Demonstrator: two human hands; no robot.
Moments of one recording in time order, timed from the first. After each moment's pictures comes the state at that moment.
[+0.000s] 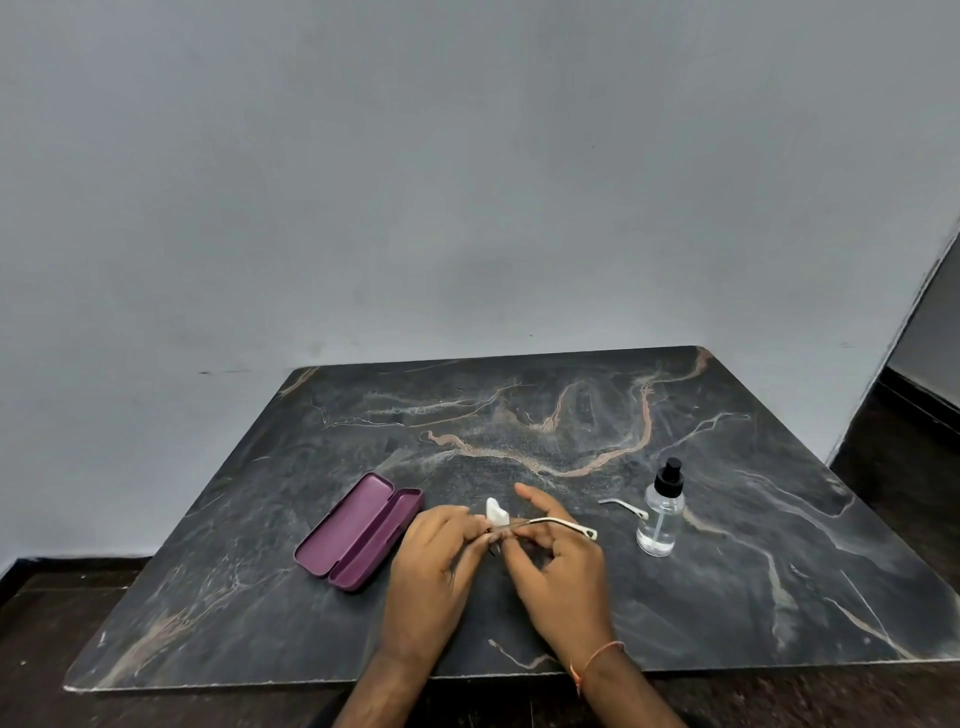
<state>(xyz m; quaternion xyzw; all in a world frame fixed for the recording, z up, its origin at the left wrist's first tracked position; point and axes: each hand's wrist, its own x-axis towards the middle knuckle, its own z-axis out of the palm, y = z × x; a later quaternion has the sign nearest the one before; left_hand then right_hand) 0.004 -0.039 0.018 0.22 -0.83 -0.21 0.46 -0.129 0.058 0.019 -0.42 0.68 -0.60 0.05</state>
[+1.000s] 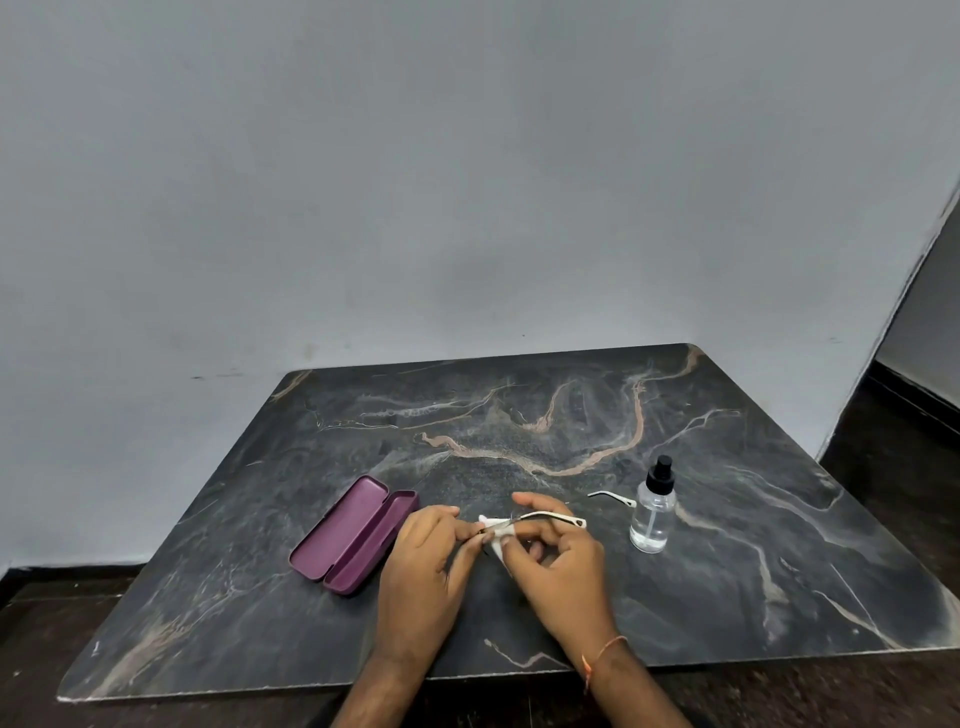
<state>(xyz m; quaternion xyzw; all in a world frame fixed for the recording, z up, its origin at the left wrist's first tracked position) 0.004 -0.043 0.012 0.24 -0.84 -0.19 0.45 -0.132 0.063 0.025 -0.34 0.64 -0.67 0.16</state>
